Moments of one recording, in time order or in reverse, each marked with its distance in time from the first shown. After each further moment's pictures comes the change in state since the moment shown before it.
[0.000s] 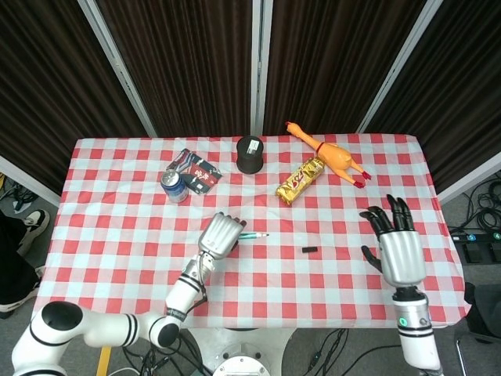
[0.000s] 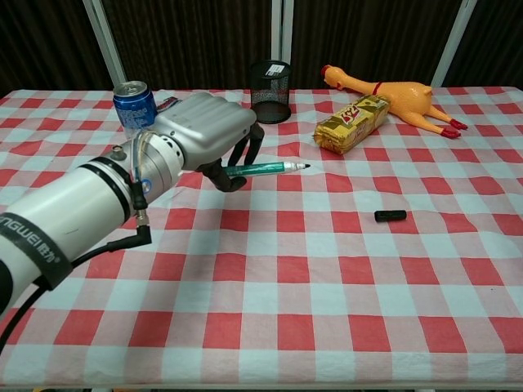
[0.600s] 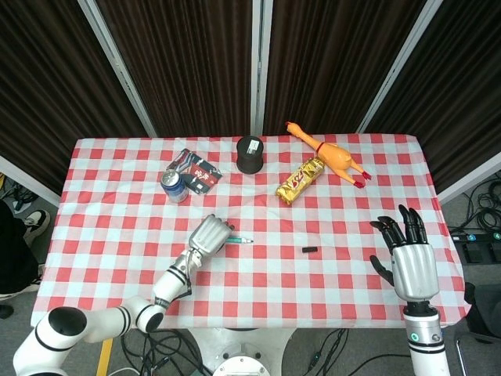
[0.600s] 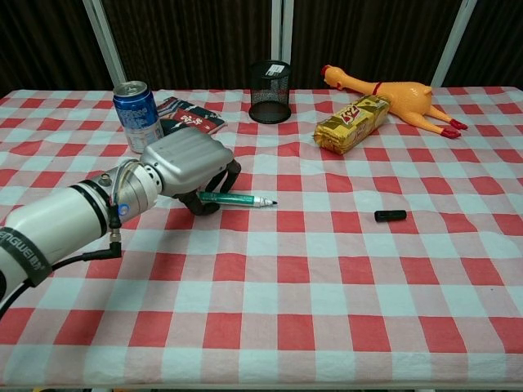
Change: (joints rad) left arm 0.036 -0.041 0.084 0.339 0.213 -0.168 -0.247; right arm -0.072 -0.006 -0.010 0.043 -0.084 0.029 0.072
